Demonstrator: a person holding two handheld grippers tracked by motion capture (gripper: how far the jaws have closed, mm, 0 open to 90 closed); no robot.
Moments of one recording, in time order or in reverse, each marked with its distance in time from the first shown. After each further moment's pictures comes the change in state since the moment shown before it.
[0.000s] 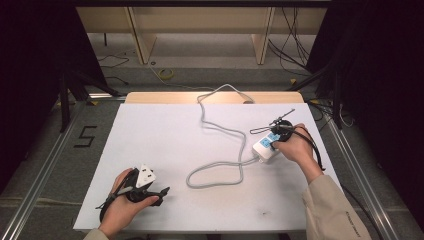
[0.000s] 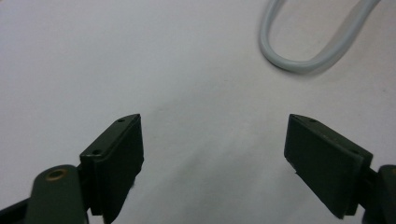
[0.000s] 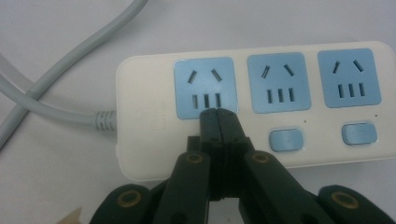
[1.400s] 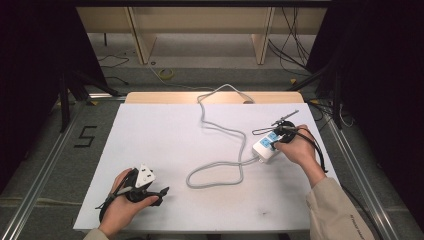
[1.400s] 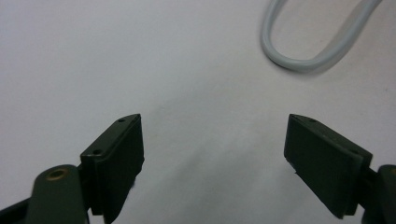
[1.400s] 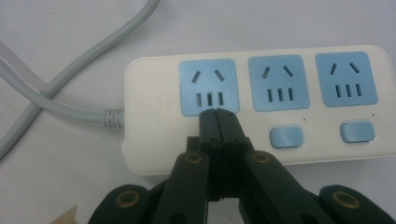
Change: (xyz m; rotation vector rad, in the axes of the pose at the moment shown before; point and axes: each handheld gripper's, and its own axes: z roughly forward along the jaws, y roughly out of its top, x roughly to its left) left arm 0.001 -0.001 0.000 -0.003 0.002 -0.008; right arm -0.001 -0.007 -0.006 -0.047 0.017 -0.010
